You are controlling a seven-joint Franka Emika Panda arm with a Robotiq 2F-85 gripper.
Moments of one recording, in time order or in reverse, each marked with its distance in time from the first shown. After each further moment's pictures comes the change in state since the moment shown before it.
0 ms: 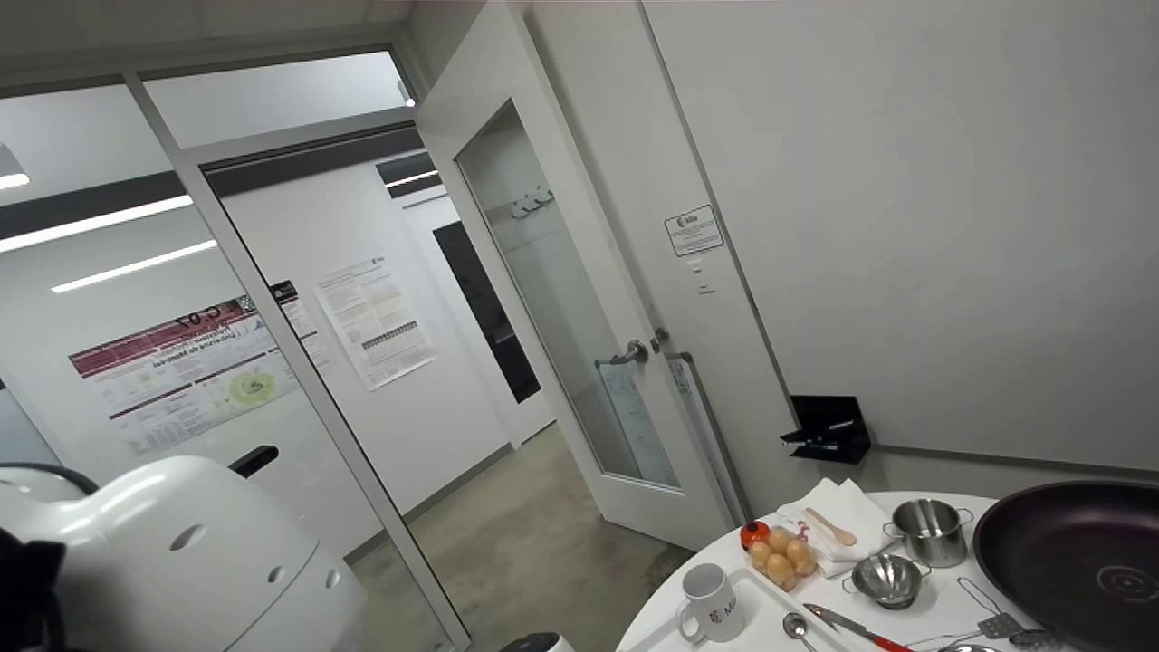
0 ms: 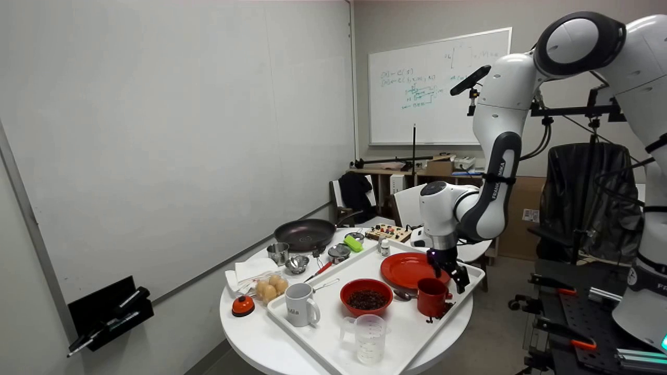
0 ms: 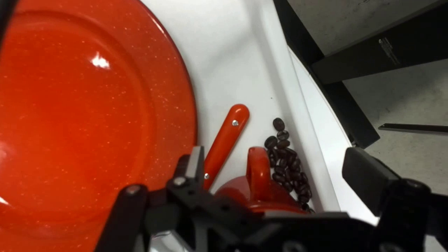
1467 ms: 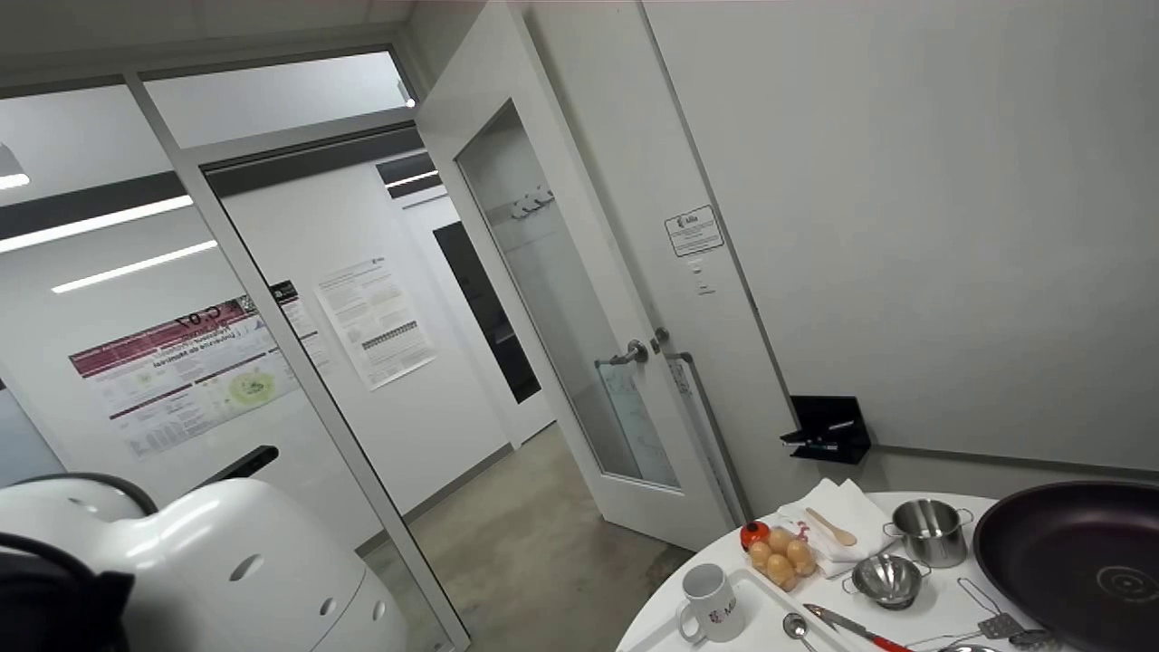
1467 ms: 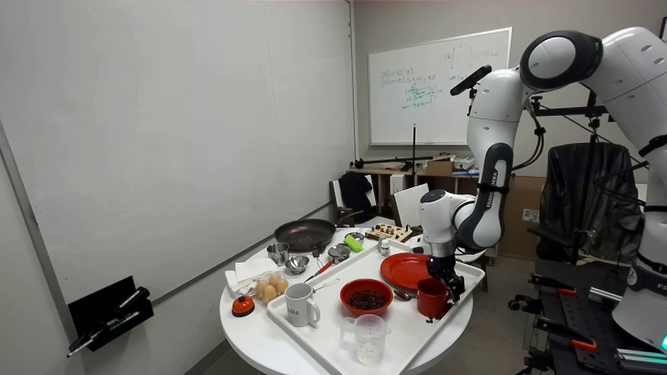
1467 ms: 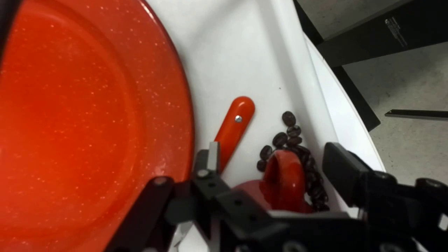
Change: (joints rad) arm -0.068 0.091 0.042 0.042 0.005 0.067 -0.002
